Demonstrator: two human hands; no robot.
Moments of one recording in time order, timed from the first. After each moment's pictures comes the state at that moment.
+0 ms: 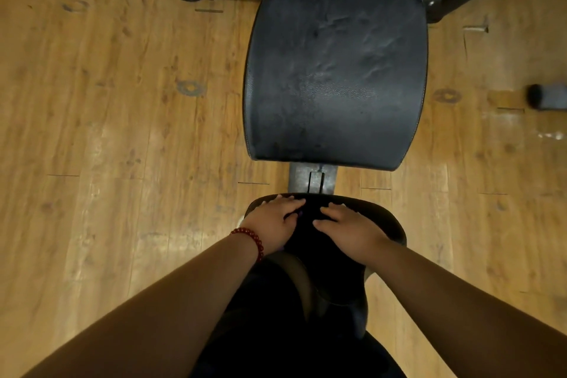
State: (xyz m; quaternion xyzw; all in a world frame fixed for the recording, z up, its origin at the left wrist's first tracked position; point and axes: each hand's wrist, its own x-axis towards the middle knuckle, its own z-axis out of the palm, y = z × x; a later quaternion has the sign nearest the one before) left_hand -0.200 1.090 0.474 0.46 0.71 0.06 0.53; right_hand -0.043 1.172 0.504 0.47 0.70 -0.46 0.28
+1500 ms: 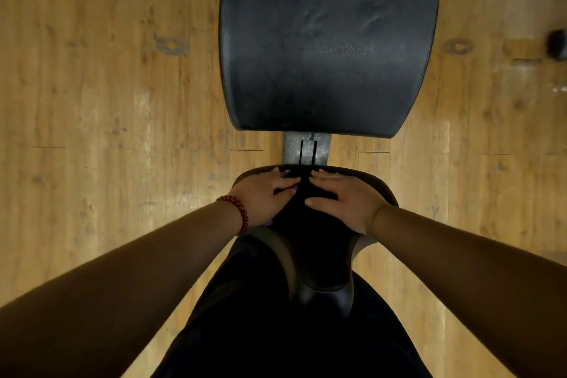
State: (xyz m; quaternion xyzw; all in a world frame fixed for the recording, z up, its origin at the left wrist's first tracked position) left_hand -0.200 1.108 0.473 0.48 0.68 0.02 0.55; right_hand -0.018 1.197 0.480 0.39 0.73 -0.50 0.25
